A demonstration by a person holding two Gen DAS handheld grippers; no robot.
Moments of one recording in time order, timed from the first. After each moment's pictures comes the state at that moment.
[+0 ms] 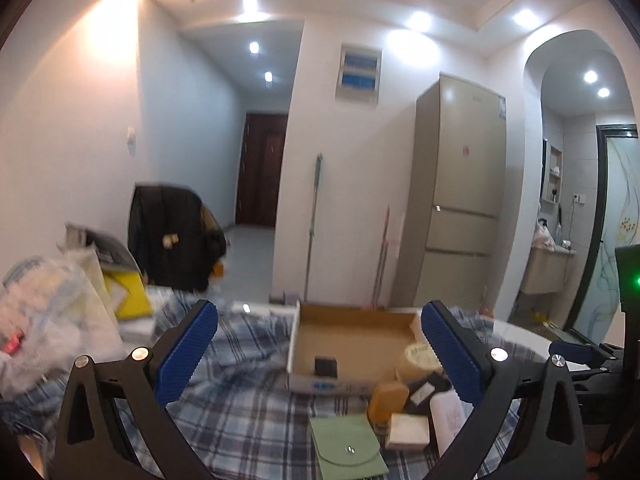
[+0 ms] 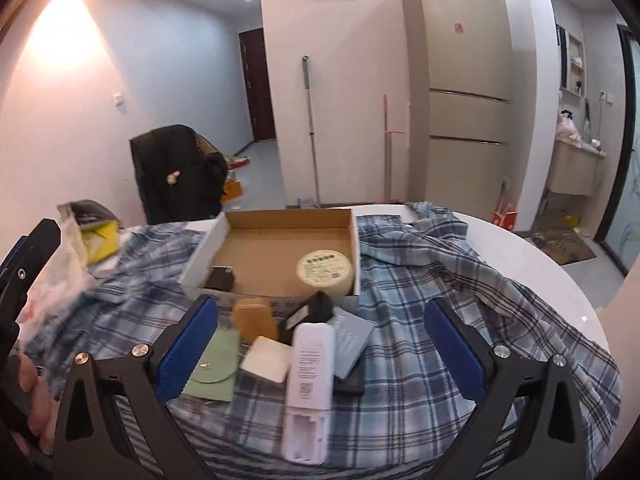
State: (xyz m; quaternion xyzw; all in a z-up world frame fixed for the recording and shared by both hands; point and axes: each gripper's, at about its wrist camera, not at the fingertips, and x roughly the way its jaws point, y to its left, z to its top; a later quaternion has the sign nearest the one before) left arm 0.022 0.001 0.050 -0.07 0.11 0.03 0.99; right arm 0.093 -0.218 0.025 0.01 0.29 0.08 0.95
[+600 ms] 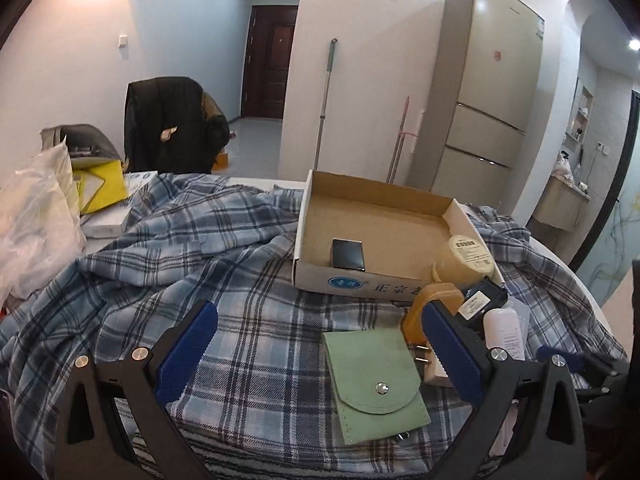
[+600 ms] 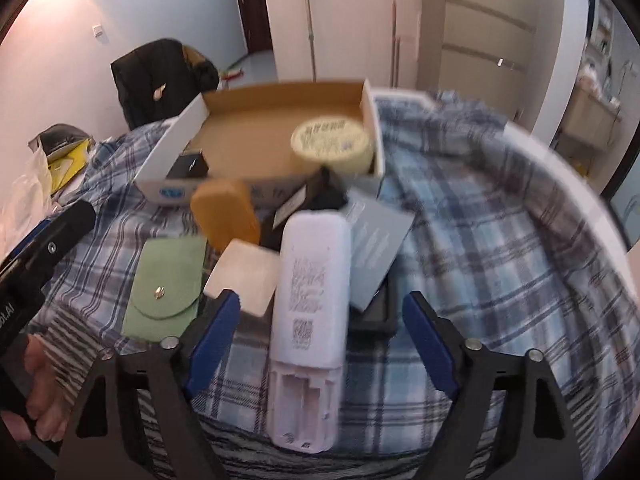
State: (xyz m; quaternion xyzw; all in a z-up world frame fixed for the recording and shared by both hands) left arm 0.091 0.008 -0.034 -0.09 0.31 0.03 0.95; right arm 0.135 -0.201 -0.064 0.00 0.46 0.10 0.88
